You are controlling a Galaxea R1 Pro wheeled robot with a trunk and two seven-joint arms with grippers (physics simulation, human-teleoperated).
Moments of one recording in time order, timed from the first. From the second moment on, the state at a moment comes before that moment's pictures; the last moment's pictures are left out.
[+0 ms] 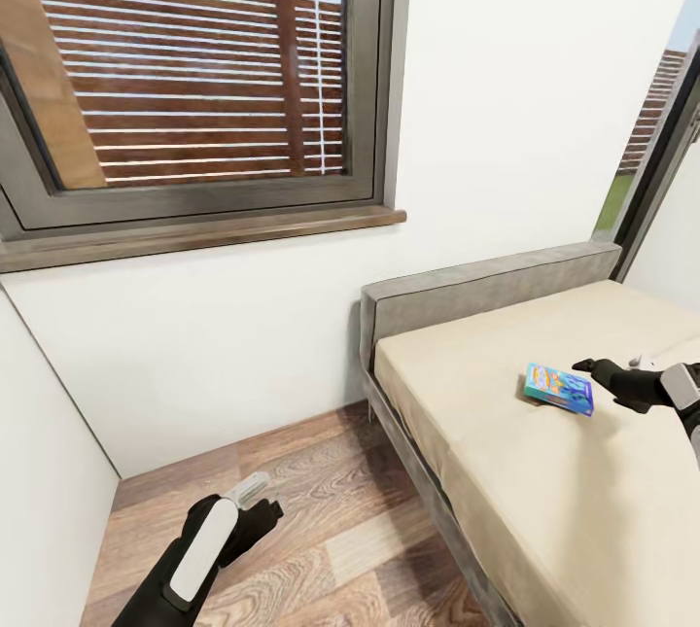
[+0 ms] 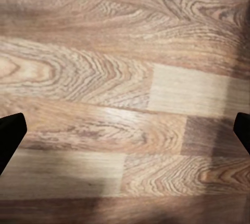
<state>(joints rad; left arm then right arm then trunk) -0.37 -0.04 -0.12 -1.00 0.93 0.63 0.64 -1.08 -0.47 -0.58 -0.35 -0.11 0.72 0.17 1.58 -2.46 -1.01</state>
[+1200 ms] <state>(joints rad) -0.37 -0.04 -0.12 -1.00 0.92 0.63 0.64 -1.07 -0.48 -0.58 -0.28 -0.11 0.71 0.18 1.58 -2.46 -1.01</state>
